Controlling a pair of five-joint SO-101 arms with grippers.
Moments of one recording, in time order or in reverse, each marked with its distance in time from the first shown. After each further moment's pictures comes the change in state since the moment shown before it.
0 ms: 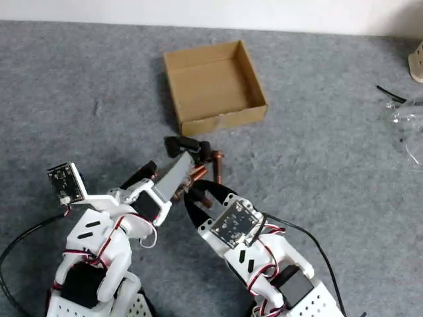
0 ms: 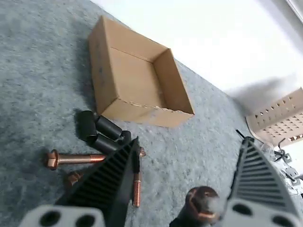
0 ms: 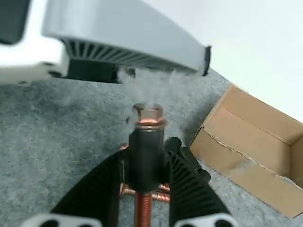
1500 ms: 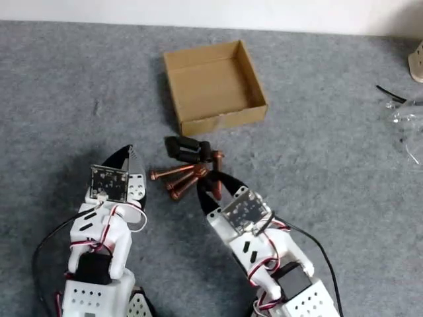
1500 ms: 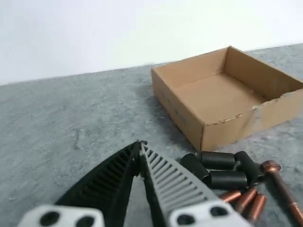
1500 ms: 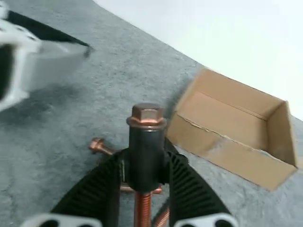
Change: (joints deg) left arm -12.9 0.1 18.1 -21.5 -48.0; right arm 8.2 0.0 4.7 -5.2 -2.7
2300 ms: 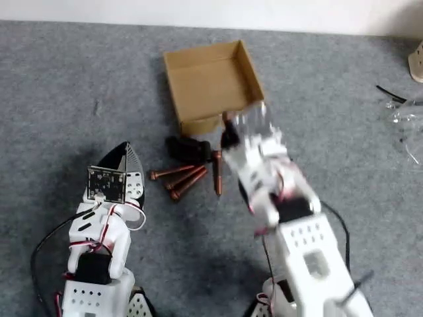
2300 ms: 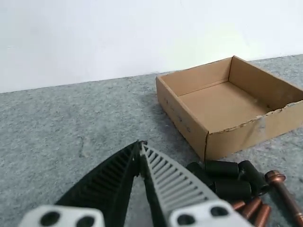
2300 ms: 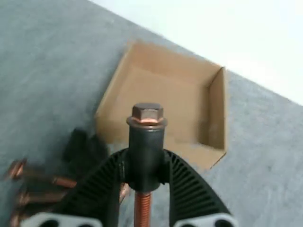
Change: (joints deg) left arm -0.6 0.0 0.2 -2.1 0.0; right arm 14.2 60.5 -44.2 -3.3 0.0
